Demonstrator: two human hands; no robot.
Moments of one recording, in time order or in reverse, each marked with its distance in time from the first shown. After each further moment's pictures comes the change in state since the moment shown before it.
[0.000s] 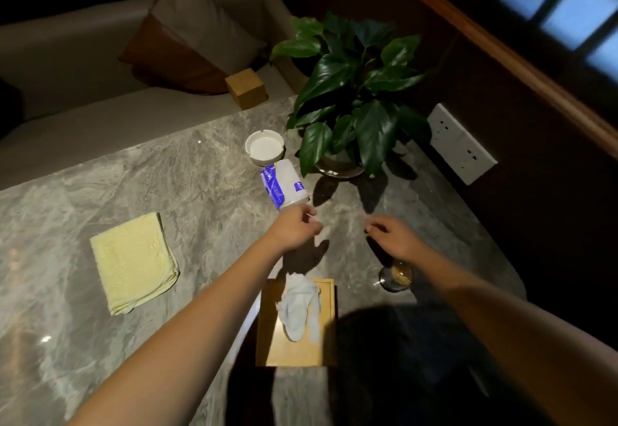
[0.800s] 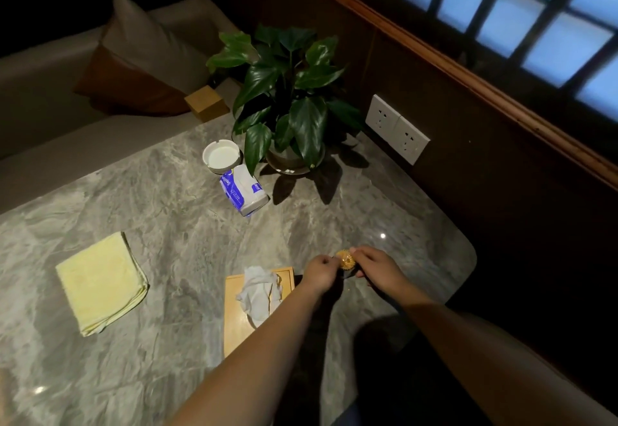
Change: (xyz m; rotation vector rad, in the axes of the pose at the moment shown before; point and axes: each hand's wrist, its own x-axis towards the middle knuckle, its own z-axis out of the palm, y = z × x) left_hand -0.022 -0.008 0.157 -0.307 -0.084 -0.239; right_hand -0.086 0.052 0.032 0.586 0.104 0.200
